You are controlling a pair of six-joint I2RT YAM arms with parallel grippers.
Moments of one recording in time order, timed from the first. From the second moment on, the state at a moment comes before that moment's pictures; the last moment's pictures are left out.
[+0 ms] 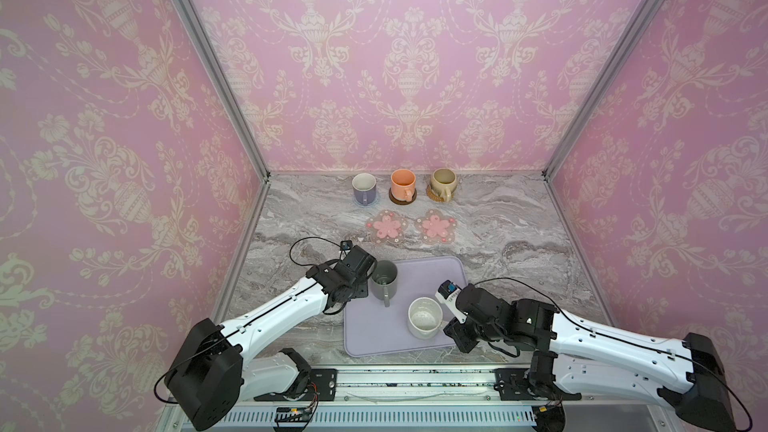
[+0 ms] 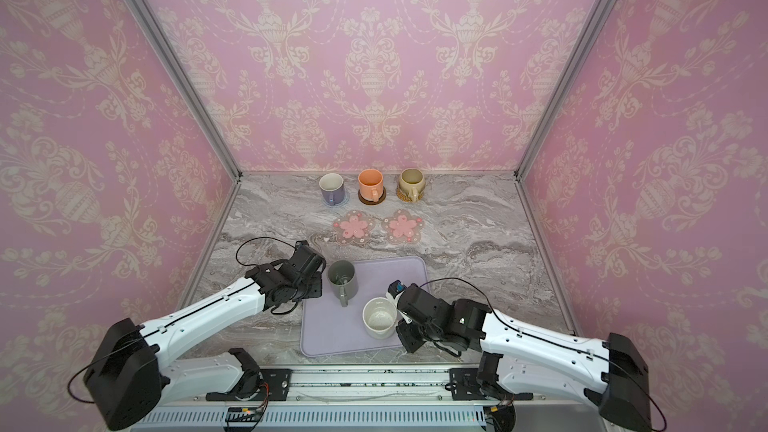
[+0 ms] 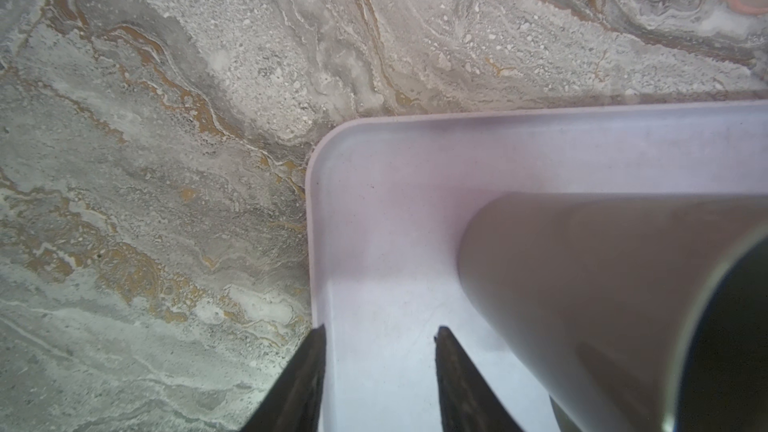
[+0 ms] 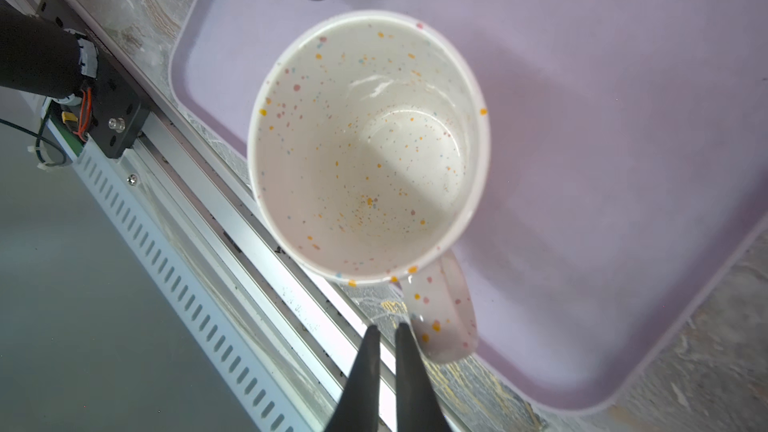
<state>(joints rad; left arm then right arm) -0.66 1.22 0.75 -0.69 -0.25 -0.70 1.08 0.95 0.68 -0.72 -0.01 0.49</state>
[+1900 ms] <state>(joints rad) -0.66 1.24 0.75 -0.67 -0.25 -0.70 1.08 1.15 0.72 -0.69 0.06 0.38</state>
